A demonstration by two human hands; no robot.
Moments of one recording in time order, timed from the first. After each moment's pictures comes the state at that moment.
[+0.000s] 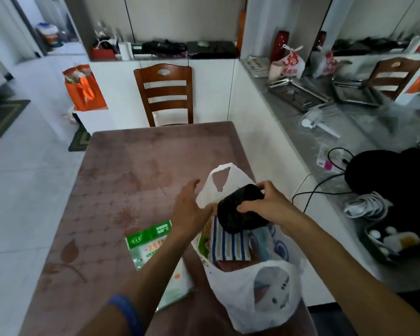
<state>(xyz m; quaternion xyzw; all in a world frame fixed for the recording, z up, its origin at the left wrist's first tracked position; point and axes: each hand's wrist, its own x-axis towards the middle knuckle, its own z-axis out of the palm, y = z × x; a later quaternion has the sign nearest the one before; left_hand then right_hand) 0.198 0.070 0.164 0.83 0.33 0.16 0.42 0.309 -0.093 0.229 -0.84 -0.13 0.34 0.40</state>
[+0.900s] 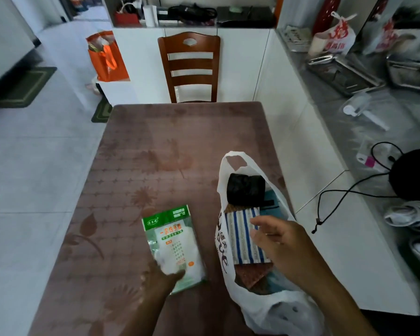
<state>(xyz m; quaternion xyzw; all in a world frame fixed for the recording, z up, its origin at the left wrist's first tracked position) 0.042 0.081 -0.022 0.60 0.67 -0.08 0.43 0.245 -0.103 0.201 -0.82 -0.26 0.32 0.40</state>
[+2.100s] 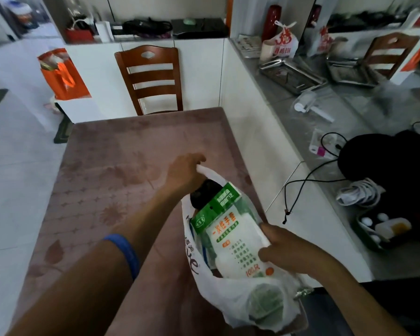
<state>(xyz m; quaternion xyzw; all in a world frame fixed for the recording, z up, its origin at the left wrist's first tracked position) 0.278 0.110 0.188 0.93 0.26 0.03 0.26 0.294 -0.165 0.195 -0.83 -0.23 0.46 0.22</state>
